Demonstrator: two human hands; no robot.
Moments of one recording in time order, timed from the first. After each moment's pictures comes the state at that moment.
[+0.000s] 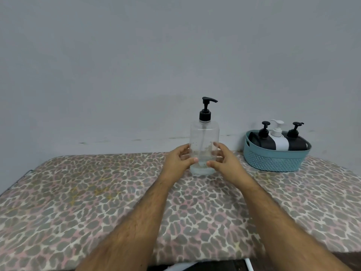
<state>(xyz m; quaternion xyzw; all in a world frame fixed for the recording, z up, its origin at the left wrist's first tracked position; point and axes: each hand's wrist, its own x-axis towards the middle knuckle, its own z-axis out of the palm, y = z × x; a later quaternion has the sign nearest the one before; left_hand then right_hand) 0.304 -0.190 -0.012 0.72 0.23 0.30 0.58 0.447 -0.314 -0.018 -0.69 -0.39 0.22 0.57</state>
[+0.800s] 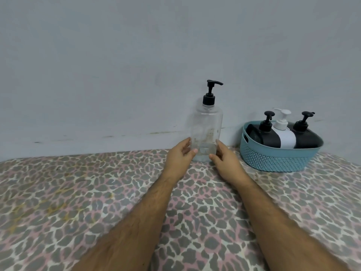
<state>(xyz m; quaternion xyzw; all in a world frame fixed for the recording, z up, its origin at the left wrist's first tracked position) 0.400 -0.161 -0.059 0.76 0.25 0.28 0.53 0.520 -0.282 -0.065 -0.77 -0.40 0.12 0.49</state>
